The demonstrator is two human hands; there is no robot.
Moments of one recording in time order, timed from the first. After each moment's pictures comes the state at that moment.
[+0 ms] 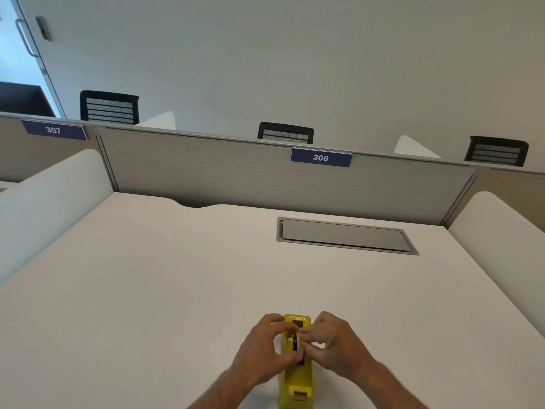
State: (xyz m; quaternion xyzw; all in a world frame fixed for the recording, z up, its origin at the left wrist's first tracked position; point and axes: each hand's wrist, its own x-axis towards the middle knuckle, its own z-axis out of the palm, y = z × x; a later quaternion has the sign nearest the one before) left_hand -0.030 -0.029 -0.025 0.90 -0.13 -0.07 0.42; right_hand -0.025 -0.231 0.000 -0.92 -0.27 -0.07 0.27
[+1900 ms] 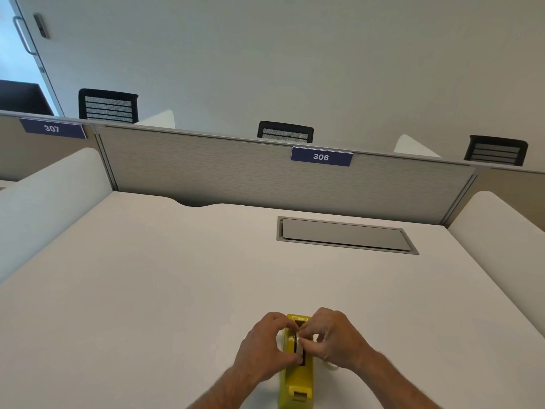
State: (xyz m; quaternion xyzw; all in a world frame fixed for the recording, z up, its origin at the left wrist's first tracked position) left_hand -0.023 -0.032 -0.027 0.91 -0.13 -0.07 0.38; right_hand -0.009 -0.230 0.003 -0.92 -0.26 -0.01 0.28
